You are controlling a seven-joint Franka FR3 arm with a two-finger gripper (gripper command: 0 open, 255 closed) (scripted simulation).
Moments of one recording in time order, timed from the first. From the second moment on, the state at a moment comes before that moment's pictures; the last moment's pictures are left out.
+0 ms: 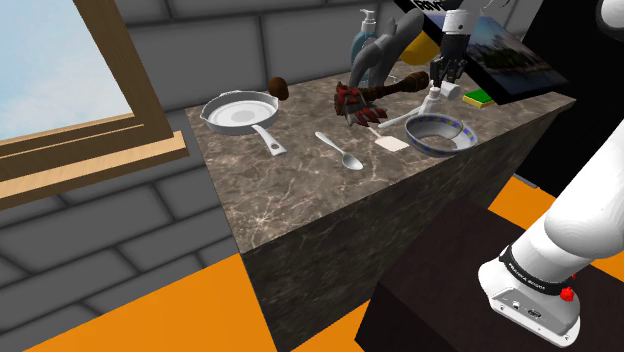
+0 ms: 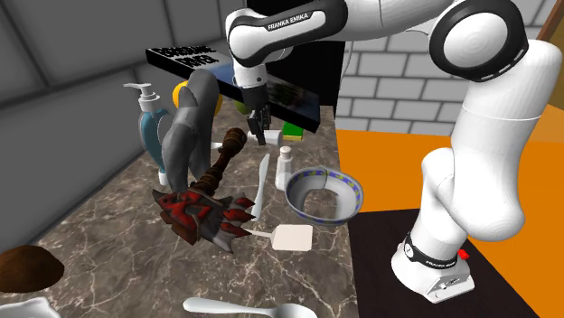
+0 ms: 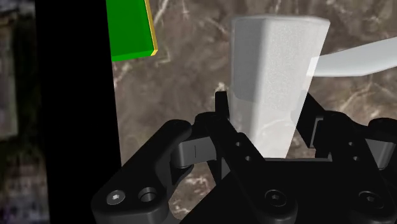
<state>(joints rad) -0.18 0.09 -0.43 -1.78 0.08 1.64 -0.28</state>
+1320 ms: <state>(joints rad) -0.18 0.09 -0.43 -1.52 0.08 1.38 -0.27</state>
